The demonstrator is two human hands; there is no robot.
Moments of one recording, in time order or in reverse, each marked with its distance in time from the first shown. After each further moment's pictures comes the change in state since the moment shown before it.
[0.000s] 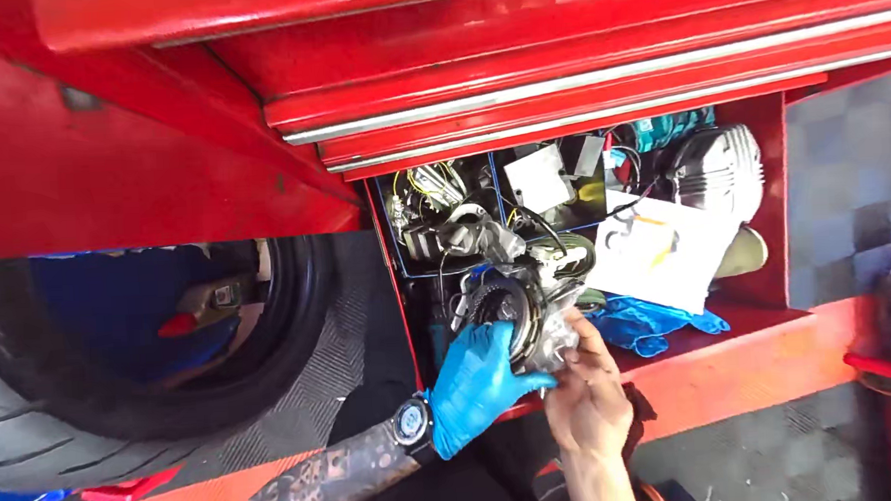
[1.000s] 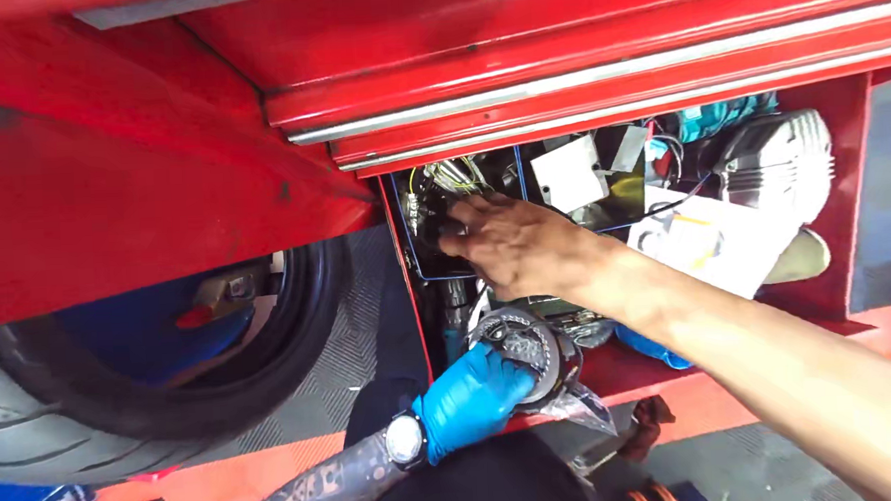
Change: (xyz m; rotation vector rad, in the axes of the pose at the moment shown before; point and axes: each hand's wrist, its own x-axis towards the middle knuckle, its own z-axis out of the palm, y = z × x) left_hand -0.021 -0.042 -0.005 0.211 -0.333 0.457; right_hand 0.177 -0.012 0.139 -1.917 -1.494 -0.416
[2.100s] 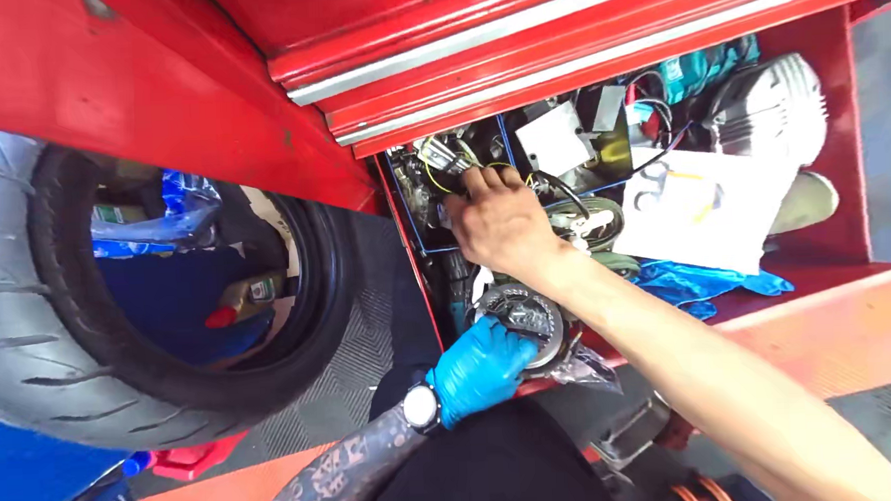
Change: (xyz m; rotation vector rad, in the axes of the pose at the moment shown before) left_hand -0.008 0.003 0.011 0.097 0.080 0.041; right_hand 0.001 -0.034 0.043 -0.031 0.456 0.386
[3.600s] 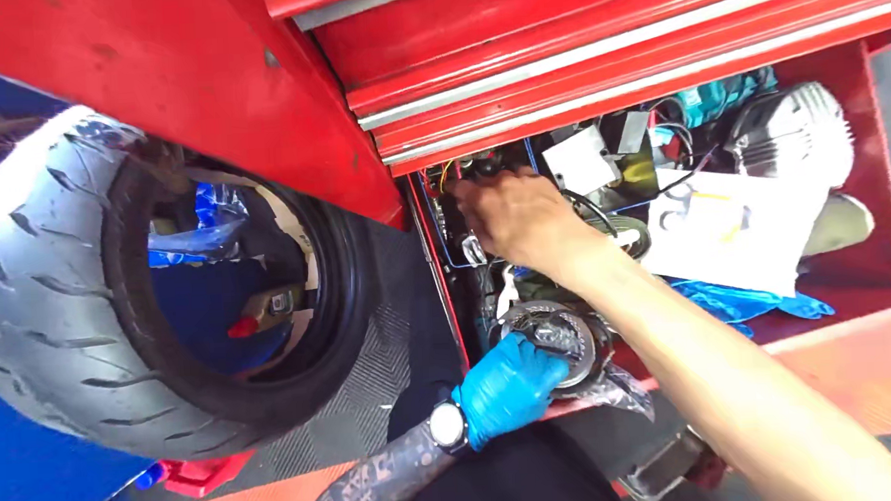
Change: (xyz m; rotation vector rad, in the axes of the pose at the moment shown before) left_hand -0.002 0.002 -0.003 -0.009 0.033 -0.007; right_hand 0.028 -0.009 -0.042 0.120 -0.065 0.064
